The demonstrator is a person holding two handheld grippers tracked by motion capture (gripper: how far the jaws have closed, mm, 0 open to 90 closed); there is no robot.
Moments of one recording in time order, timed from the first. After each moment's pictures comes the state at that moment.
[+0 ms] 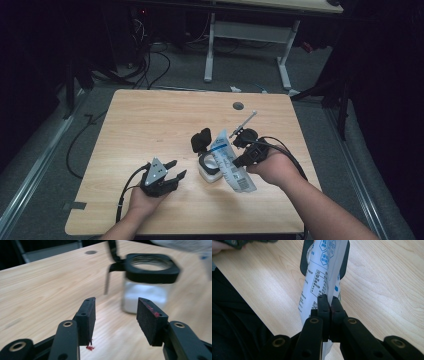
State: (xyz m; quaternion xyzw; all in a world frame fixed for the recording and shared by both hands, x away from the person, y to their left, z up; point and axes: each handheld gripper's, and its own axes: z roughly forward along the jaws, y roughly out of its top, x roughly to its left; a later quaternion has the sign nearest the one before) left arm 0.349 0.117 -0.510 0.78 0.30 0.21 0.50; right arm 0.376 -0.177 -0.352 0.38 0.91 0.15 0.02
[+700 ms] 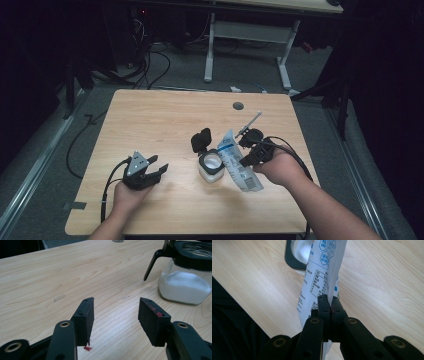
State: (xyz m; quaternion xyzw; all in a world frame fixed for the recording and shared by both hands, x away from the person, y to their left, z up) left arm 0.366 0.162 -0.512 0.77 0.35 0.21 0.48; right arm 0.377 -0.191 -0.355 0.40 0.91 0.13 0.04
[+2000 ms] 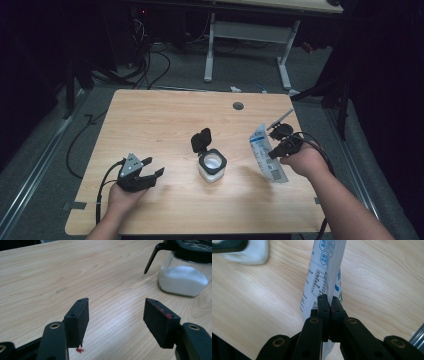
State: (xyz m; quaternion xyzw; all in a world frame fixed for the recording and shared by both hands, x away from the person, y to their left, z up) left arm 0.362 0.178 -0.514 0.78 0.35 0.20 0.48; right arm 0.407 -0.280 -0.378 0.48 0.87 0.10 0.06
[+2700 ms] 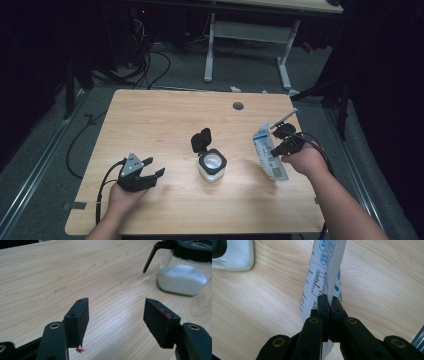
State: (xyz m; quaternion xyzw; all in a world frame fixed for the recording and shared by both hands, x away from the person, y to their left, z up) left arm 0.363 0.176 -0.515 0.78 0.35 0.19 0.48; right arm 0.418 -0.294 -0.393 0.50 0.86 0.11 0.07
